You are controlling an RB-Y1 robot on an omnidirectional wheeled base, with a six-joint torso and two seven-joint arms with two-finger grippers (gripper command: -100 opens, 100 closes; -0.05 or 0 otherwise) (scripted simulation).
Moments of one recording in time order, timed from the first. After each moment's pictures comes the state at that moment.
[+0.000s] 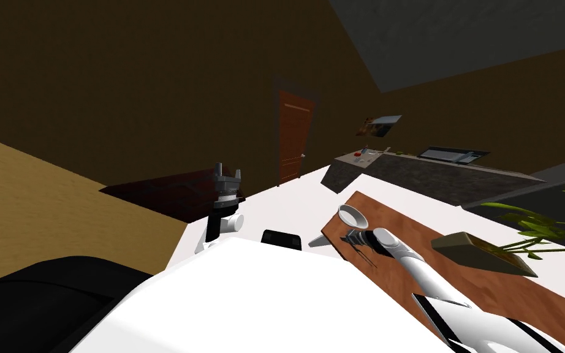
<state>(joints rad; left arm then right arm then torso) 0.47 -0.05 0.07 -2.32 0.09 -0.44 0.13 -0.08 -0.84 0.03 -0.77 1.87 -0.99 -0.26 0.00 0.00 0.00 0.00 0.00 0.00</state>
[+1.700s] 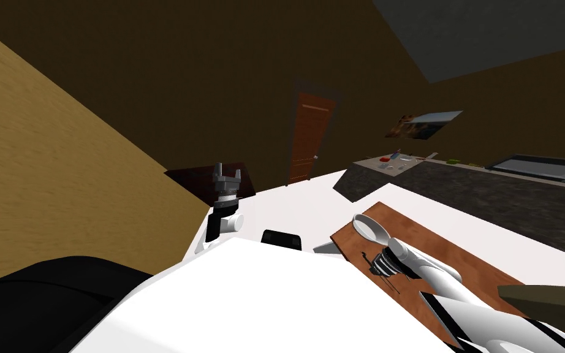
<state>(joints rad) 0.47 -0.05 0.07 -2.32 0.09 -0.44 0.13 -0.10 -0.90 0.04 -0.56 2.22 -1.08 -0.35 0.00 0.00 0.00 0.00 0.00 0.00</state>
